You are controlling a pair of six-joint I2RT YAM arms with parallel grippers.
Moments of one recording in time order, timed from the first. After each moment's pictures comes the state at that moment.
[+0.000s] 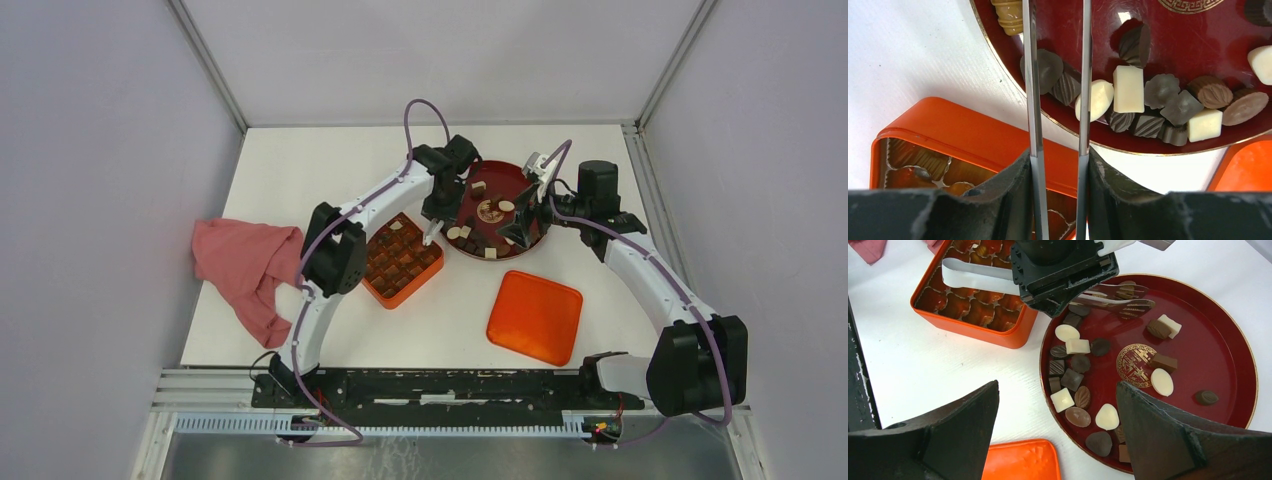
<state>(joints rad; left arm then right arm) -0.70 2.26 2.07 -1.05 -0.12 -0.32 0.16 1.27 0.91 -0.20 -0.84 -0.38</state>
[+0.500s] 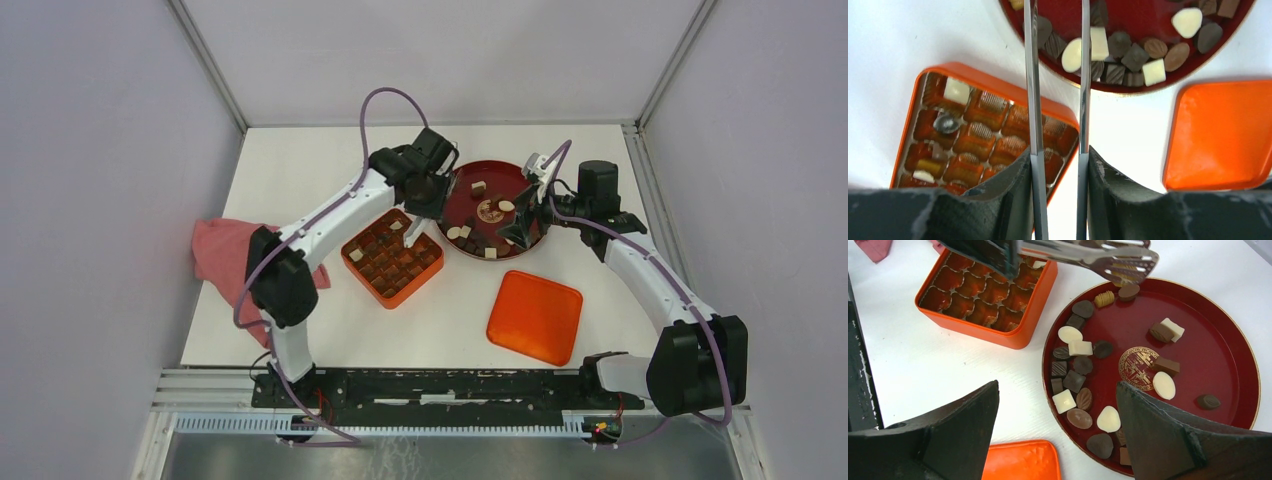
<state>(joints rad) -0.70 1.92 1.82 -0.94 -0.08 -0.32 0.16 1.27 0.91 -0.20 -0.85 -0.39</state>
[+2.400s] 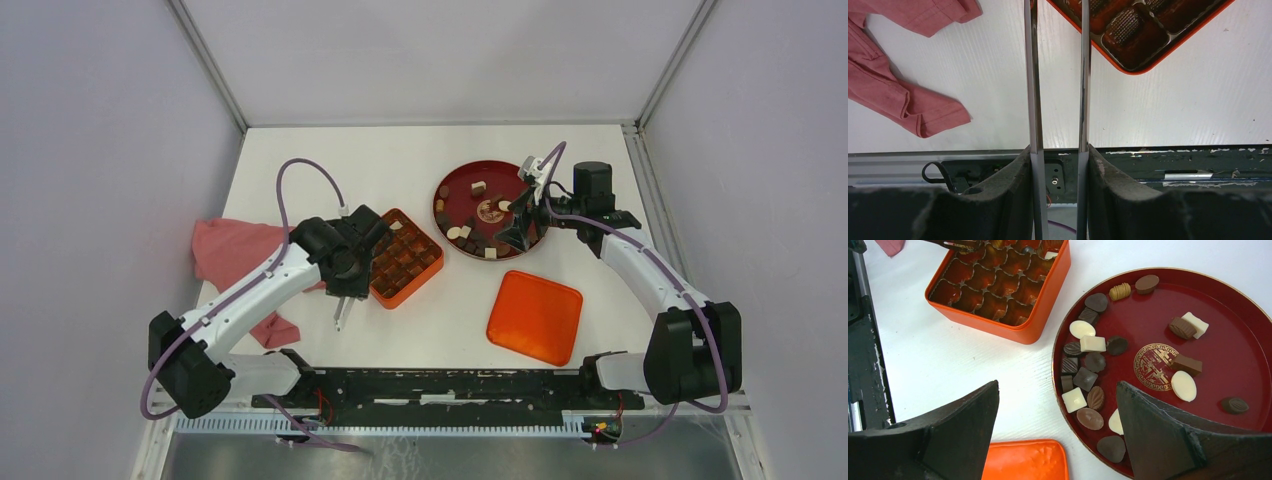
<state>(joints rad) -0.71 1.24 1.11 -1.22 -0.23 -0.59 0.16 1.32 0.91 -0.21 -0.90 -0.40</state>
